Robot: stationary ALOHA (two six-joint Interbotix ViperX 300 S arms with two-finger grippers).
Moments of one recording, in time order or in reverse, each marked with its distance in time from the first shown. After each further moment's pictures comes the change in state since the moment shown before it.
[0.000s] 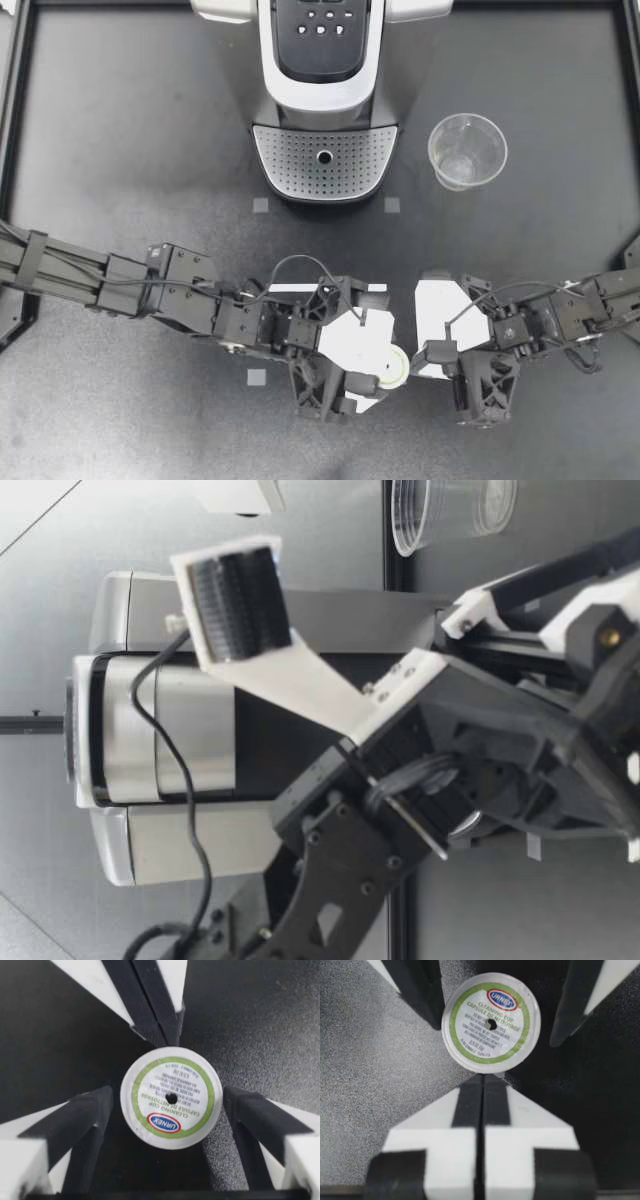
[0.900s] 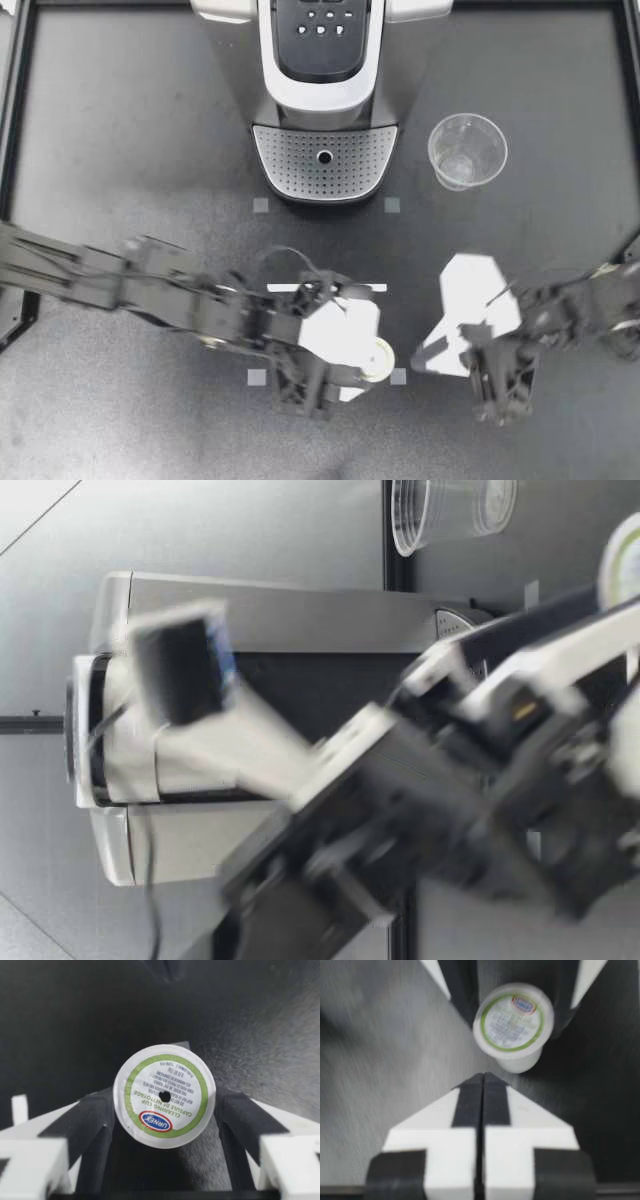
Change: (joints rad) left arm -0.002 -0.114 0.103 -0.002 0.002 -0.038; right arm -0.029 -0.207 0.048 0.000 -0.044 0.008
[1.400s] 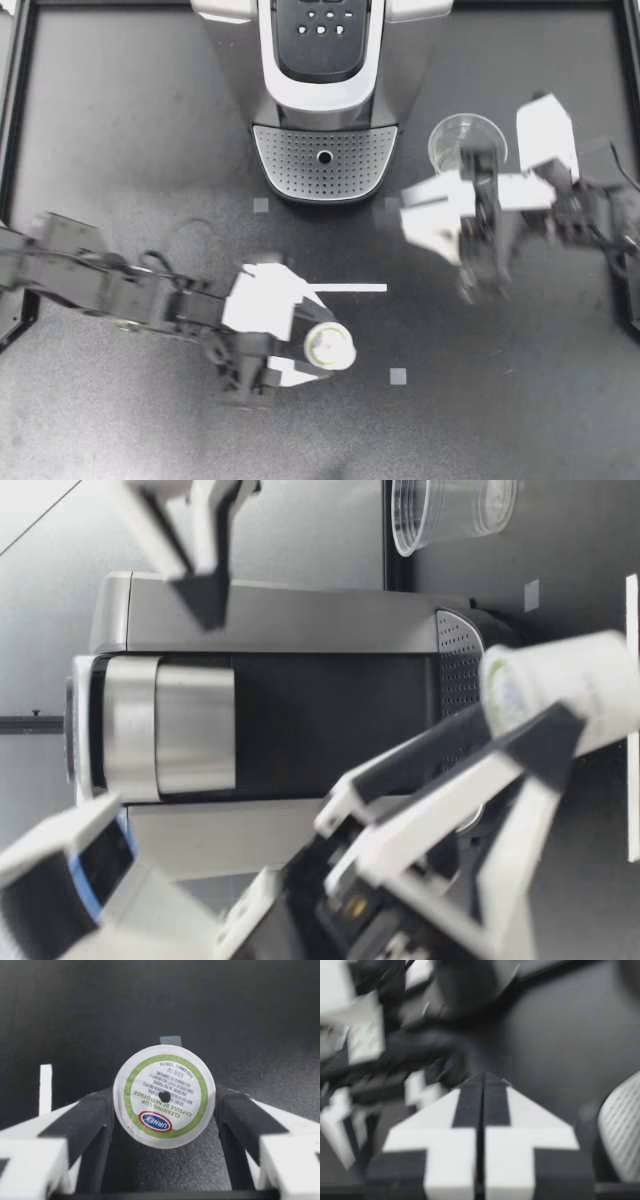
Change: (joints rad) left arm 0.000 -0.219 0.249 -0.002 -0.187 -0.075; right arm -0.333 -0.035 0.037 0.002 -0.589 -0.006
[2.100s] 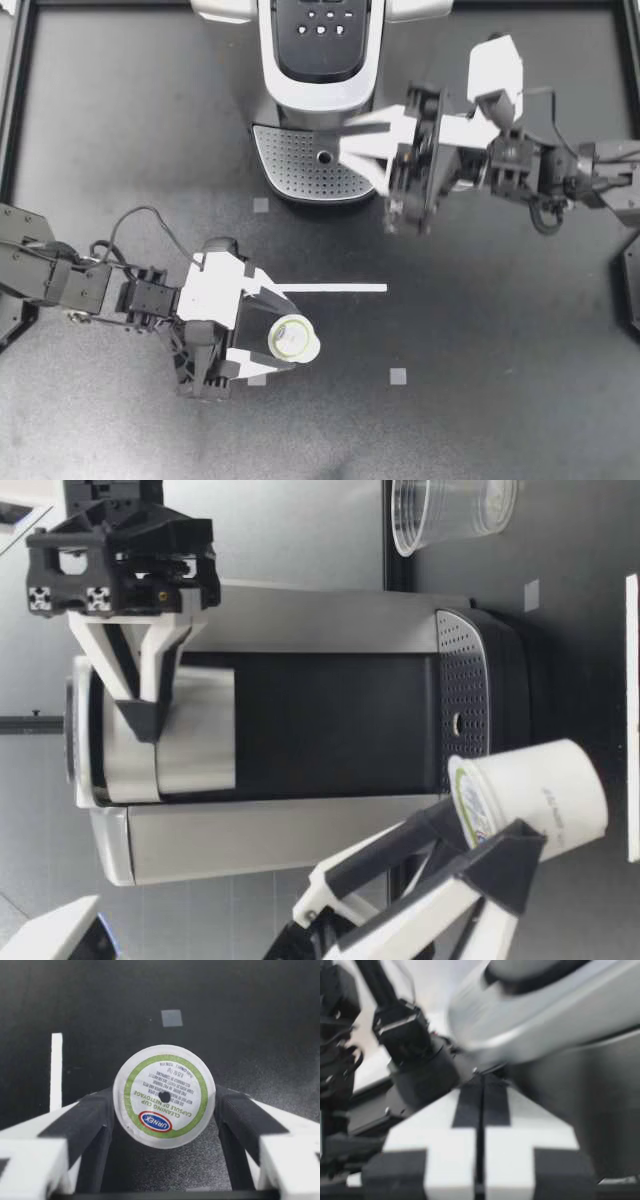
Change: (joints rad) left arm 0.000 -0.117 0.126 -0.002 -0.014 -0.002; right arm -0.110 0.166 -0.187 0.028 -0.124 -0.002
